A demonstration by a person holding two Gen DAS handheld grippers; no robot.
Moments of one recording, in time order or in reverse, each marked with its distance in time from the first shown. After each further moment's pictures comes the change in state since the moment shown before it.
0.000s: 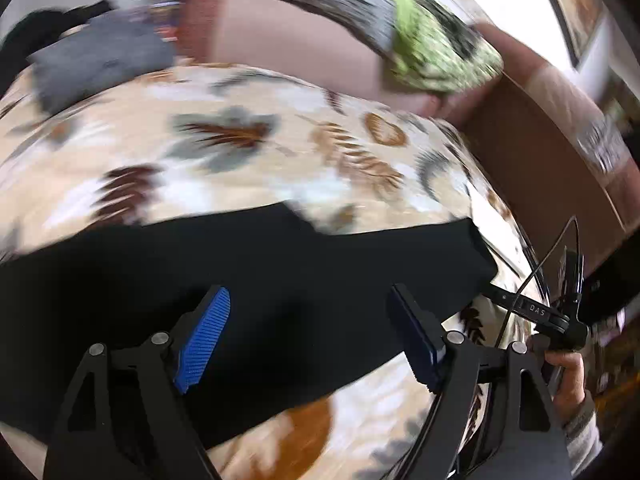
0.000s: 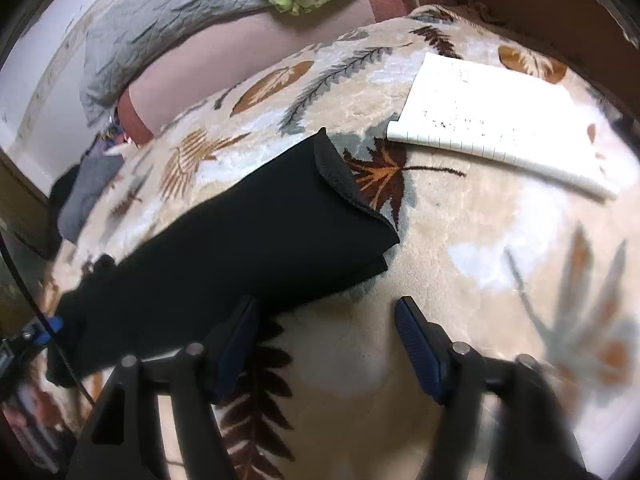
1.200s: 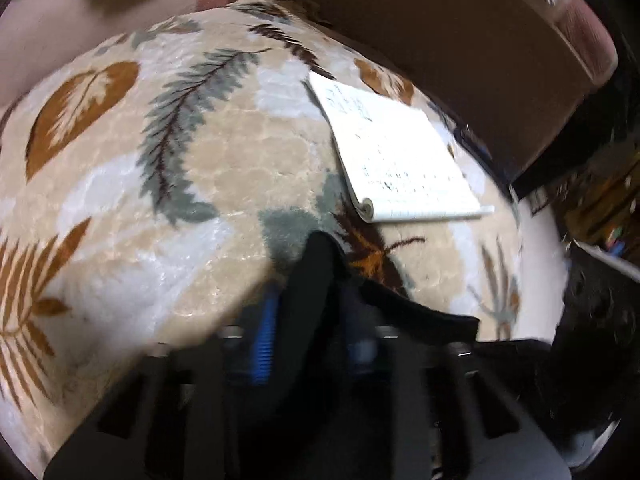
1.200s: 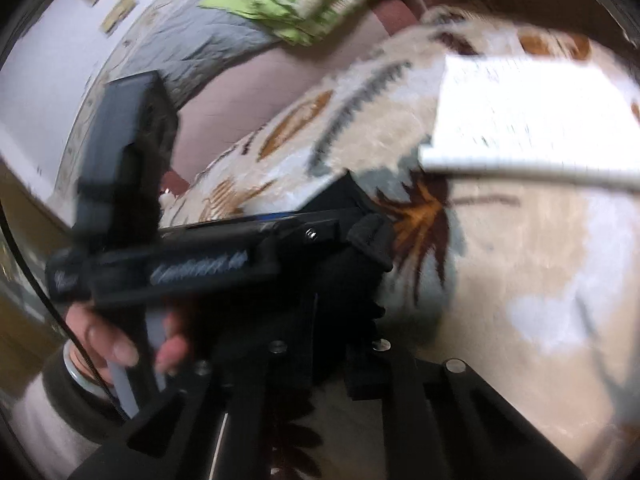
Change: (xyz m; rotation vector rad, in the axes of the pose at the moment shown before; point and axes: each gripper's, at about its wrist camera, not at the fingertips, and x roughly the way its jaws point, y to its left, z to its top) left arm 0.219 -0.206 0.072 0.468 0.355 -0.336; right arm 0.015 0.001 0.020 0.035 -0.148 0.201
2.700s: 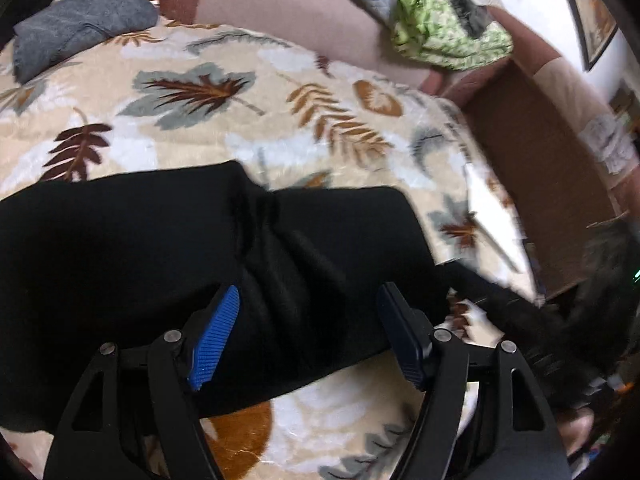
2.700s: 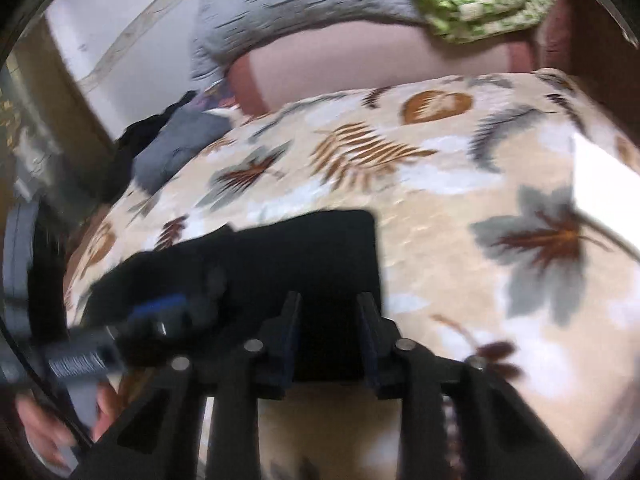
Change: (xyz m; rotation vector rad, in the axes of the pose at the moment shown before) left arm -0.175 0.050 -0.215 -0.581 -0.278 0.326; right arm 0.010 0.156 -0.037 -0.293 0.142 -0.066
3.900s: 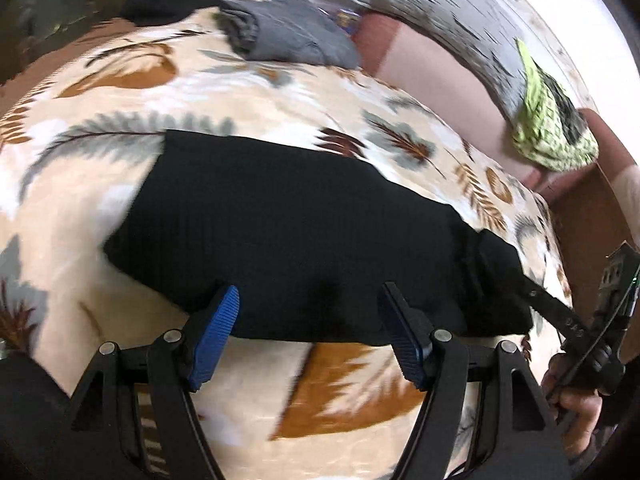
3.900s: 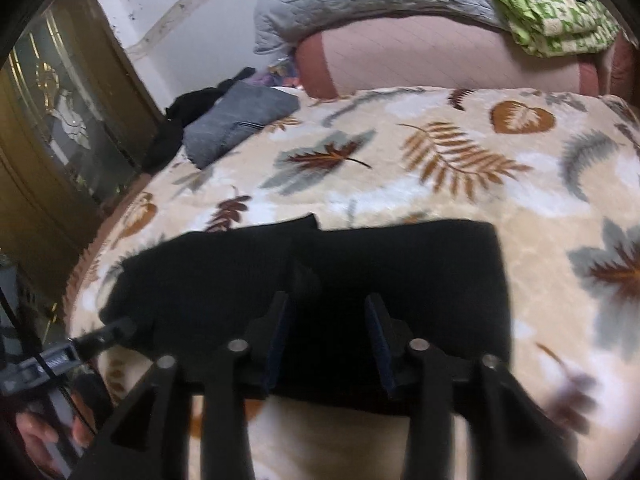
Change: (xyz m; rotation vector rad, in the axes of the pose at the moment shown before) left arm -0.111 0.121 -0.066 -0.321 -0.201 0.259; right arm 0.031 0.070 -0.004 -0.144 0.018 0.185
